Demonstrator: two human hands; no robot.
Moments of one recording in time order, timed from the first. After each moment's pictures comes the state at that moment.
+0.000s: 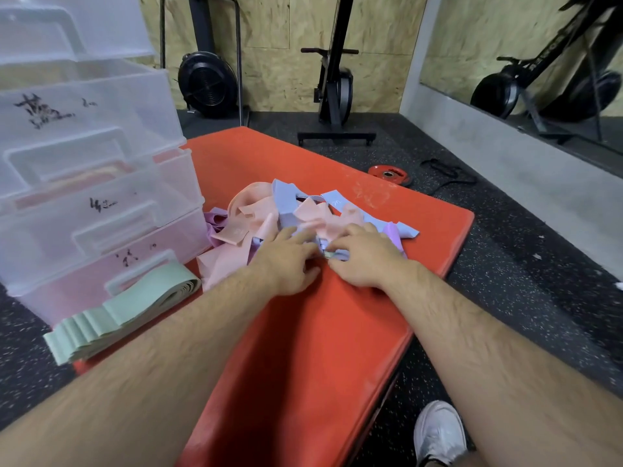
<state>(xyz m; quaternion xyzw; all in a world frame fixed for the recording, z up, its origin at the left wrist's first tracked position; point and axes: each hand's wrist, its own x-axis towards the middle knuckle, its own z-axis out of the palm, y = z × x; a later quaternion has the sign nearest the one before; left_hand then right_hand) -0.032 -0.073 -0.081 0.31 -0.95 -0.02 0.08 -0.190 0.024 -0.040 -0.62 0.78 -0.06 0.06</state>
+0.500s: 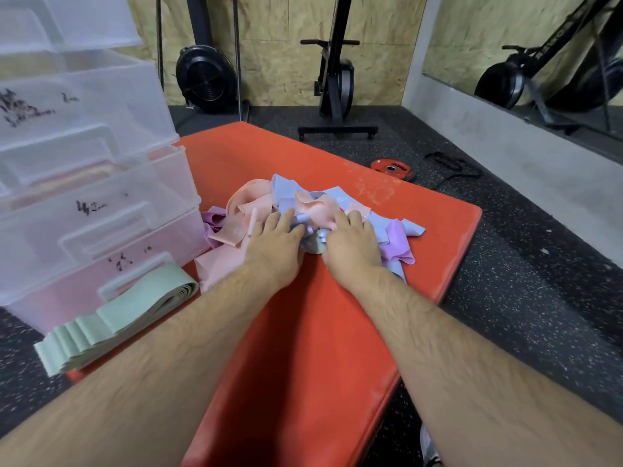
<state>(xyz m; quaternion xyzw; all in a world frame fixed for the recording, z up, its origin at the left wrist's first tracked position) -0.032 -0.090 -0.085 0.39 -0.91 0.06 0.13 -0.169 -0.018 -0.072 -0.59 0.79 -0.03 -0.14</state>
